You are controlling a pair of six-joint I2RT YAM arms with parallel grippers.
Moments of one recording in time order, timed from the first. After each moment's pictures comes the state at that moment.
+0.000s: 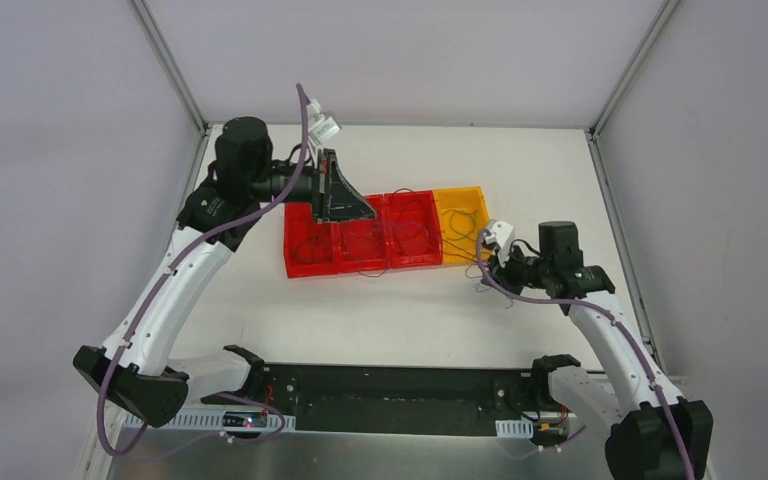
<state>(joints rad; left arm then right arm) -0.45 1.18 1.38 -0.46 1.00 -0.35 0.22 0.92 0.67 -0.59 -0.64 -0.61</state>
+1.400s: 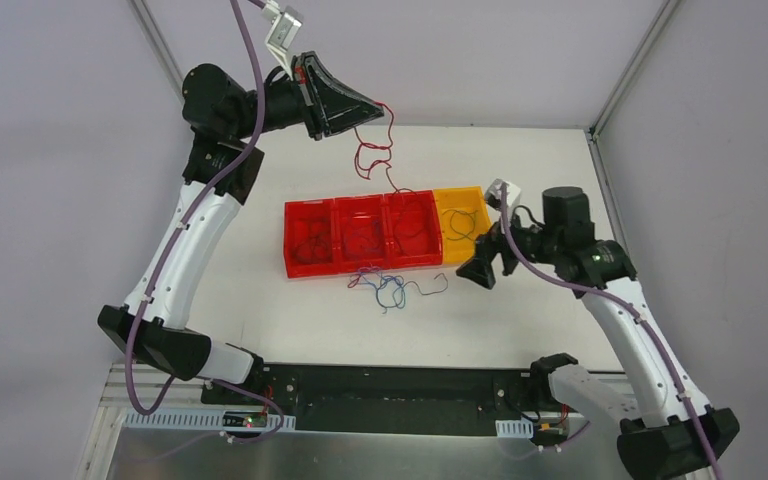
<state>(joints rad) -0.35 1.41 1.69 0.19 0.97 -0.78 0.21 0.94 1.03 -0.90 -0.70 -0.35</state>
